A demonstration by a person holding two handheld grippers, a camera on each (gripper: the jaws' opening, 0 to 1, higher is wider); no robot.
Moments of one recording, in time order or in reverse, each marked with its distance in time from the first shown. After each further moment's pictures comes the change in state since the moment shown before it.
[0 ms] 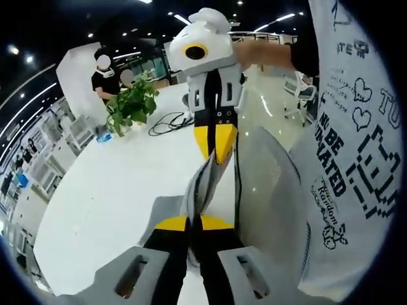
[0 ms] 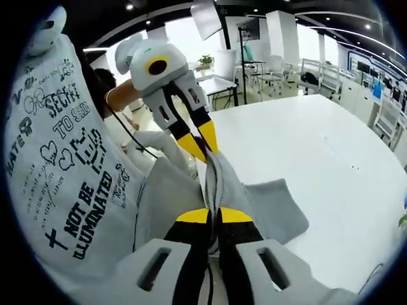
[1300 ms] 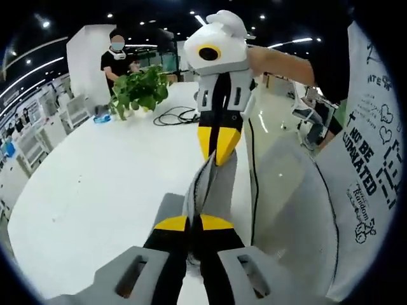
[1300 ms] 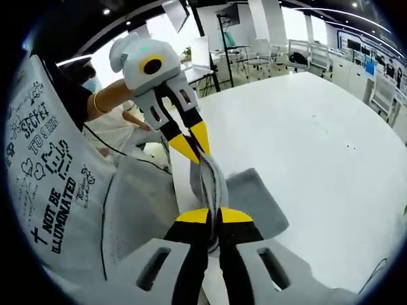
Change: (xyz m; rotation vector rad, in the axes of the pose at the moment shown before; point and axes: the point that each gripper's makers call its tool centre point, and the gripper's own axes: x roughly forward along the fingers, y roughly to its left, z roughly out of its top) left arm 0.066 0.069 -0.037 -0.180 -0.022 -0.085; right arm 0.029 -0.099 -0.021 0.126 0.078 -0.008
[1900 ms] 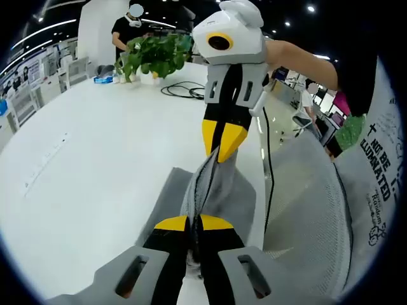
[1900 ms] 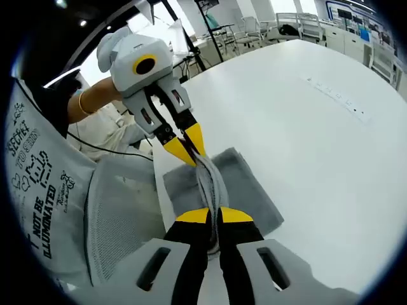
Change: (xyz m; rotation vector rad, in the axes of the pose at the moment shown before) left arm 0.066 0.038 -0.062 -0.226 0.116 -0.104; right arm 0.058 -0.061 -0.038 0.161 0.126 0.073
